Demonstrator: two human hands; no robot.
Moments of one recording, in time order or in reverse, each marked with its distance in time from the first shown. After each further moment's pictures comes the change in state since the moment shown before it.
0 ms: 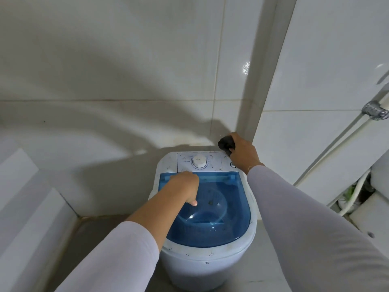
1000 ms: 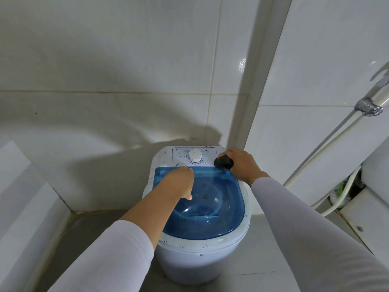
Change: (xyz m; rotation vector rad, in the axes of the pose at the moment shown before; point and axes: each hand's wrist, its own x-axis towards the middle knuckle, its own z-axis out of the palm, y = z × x) left_hand -0.004 0.002 0.007 0.001 0.048 0.022; right_hand -0.036 0.016 -0.001 -0.214 -0.191 -0.171
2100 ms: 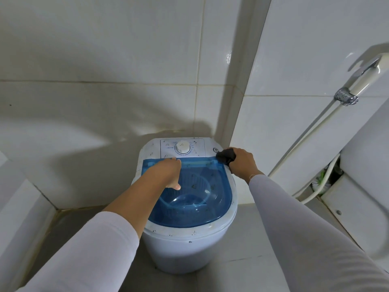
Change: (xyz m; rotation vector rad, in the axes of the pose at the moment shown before) left_hand -0.007 -0.001 -0.005 -0.025 -0.029 0.014; right_hand -0.027 0.018 0.007 0.348 0.048 0.377
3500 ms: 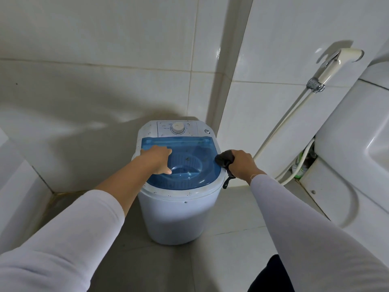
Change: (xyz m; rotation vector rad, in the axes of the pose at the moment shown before) left_hand -0.052 -0.011 0.032 -0.049 0.077 -0.013; right_hand -0.105 0.009 -0.010 -0.031 -0.045 0.065
